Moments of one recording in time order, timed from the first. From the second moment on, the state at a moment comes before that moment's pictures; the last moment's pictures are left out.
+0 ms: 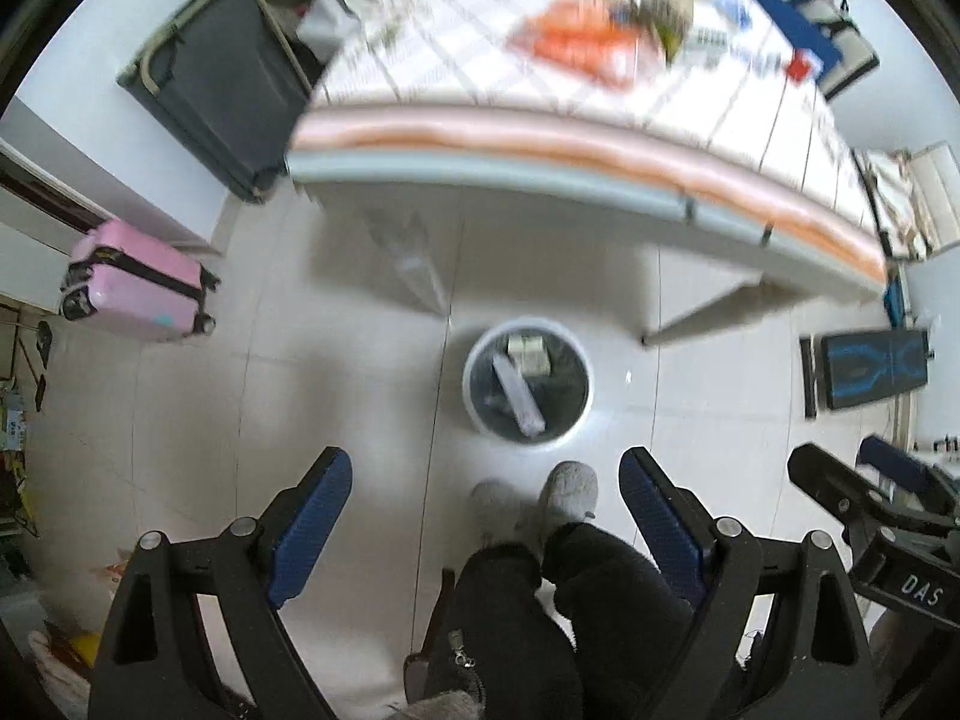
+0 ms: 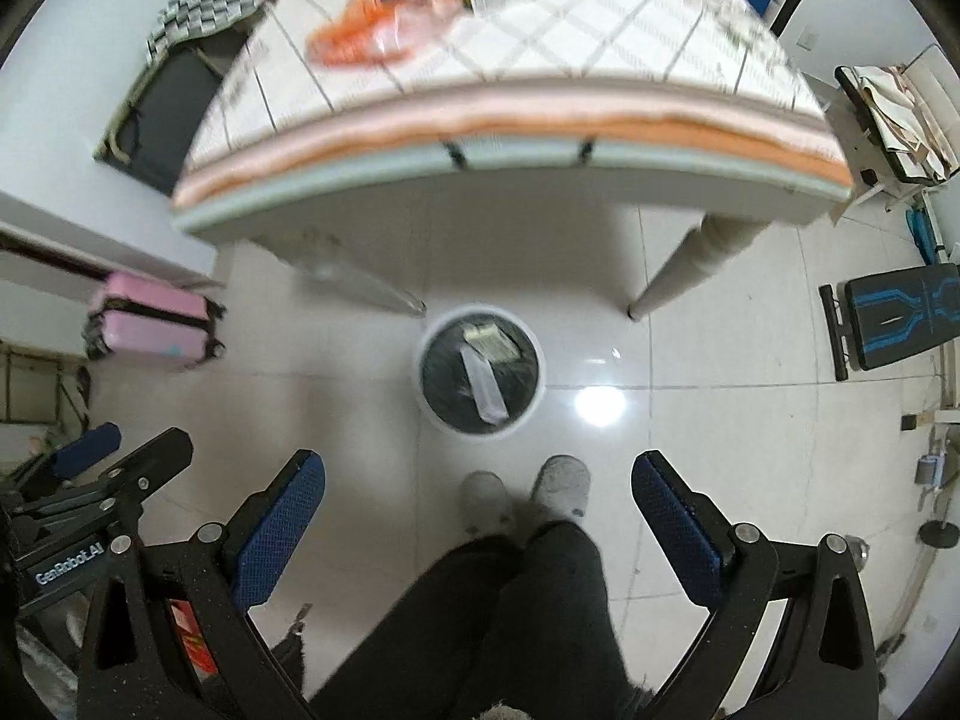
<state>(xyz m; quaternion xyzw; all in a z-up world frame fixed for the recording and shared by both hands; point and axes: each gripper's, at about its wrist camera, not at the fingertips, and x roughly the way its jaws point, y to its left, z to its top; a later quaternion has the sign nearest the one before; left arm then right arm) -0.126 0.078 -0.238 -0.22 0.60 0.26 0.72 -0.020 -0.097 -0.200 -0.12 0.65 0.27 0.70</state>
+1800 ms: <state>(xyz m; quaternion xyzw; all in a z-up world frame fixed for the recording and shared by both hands) 0.053 0.217 -0.194 -0.20 0.54 0.35 0.74 0.244 0.069 -0.179 -0.13 0.60 0.30 0.73</state>
